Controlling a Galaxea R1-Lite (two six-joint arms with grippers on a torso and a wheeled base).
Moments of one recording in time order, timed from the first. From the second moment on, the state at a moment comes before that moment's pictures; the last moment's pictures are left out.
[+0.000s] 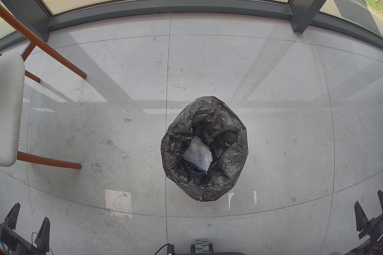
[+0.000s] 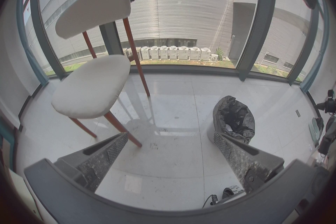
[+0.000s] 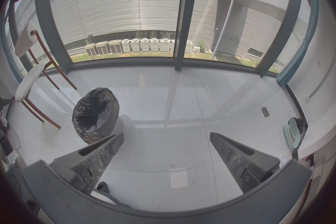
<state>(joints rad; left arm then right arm) 0.00 0.08 -0.02 -0.03 0.01 -0.01 -0.09 0.16 -0.02 0.01 0.00 -0.01</state>
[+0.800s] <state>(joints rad) 0.00 0.01 -0.02 -0.03 0.12 0.05 0.01 0.01 -0.02 0.00 -0.01 -0.01</state>
